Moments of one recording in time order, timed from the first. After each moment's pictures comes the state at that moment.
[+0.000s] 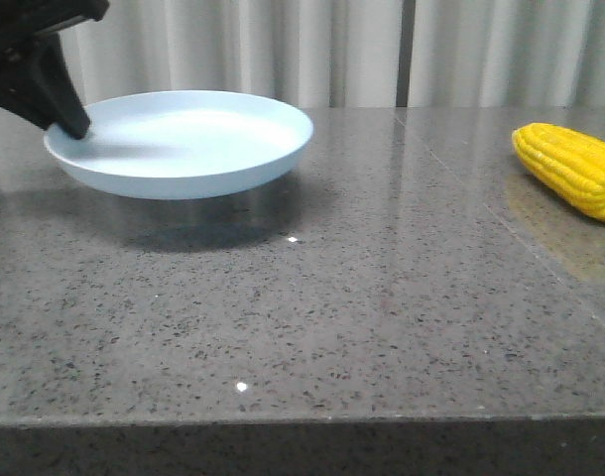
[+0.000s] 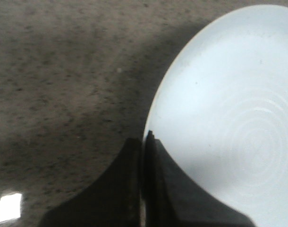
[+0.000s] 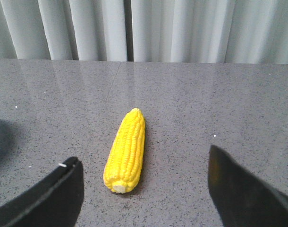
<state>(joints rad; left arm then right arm) -0.23 1.58 -1.24 -0.38 0.80 0.09 0.06 0.31 -0.53 0.01 0.47 0.07</state>
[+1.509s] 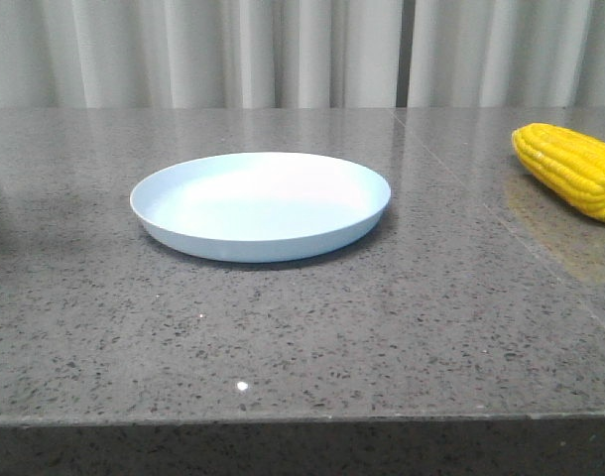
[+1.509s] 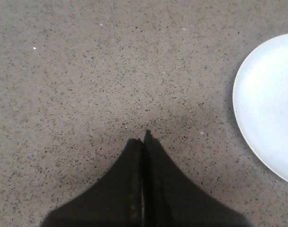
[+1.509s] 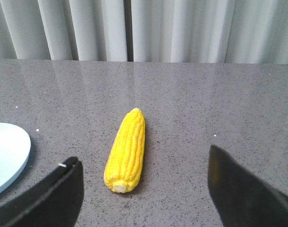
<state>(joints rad) -0.34 1.15 -1.08 0.17 0.82 -0.14 0.06 0.31 -0.53 0.01 0.47 0.07</state>
